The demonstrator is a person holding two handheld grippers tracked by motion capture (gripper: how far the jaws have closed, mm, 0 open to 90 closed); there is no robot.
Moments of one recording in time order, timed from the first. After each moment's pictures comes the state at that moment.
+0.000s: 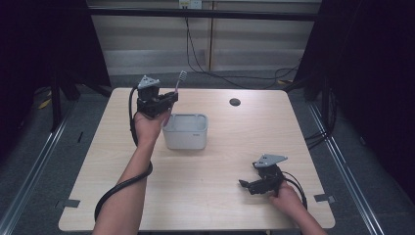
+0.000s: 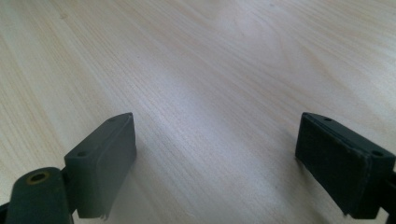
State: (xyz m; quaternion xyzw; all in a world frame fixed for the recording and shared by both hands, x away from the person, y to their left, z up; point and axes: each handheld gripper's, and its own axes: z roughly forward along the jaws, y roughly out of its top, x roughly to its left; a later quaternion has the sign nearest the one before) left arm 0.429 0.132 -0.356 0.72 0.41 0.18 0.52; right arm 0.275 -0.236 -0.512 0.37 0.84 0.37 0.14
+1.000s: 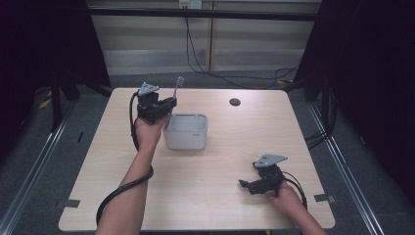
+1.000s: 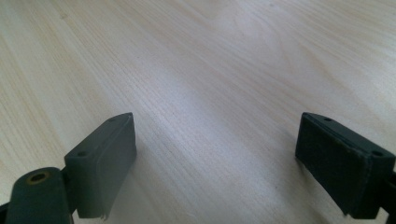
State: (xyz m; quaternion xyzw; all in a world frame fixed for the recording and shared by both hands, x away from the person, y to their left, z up) left arm 0.428 0.139 -0.379 0.72 0.43 0.18 0.51; right arm 0.275 -0.236 -0.512 0.37 0.84 0.37 0.14
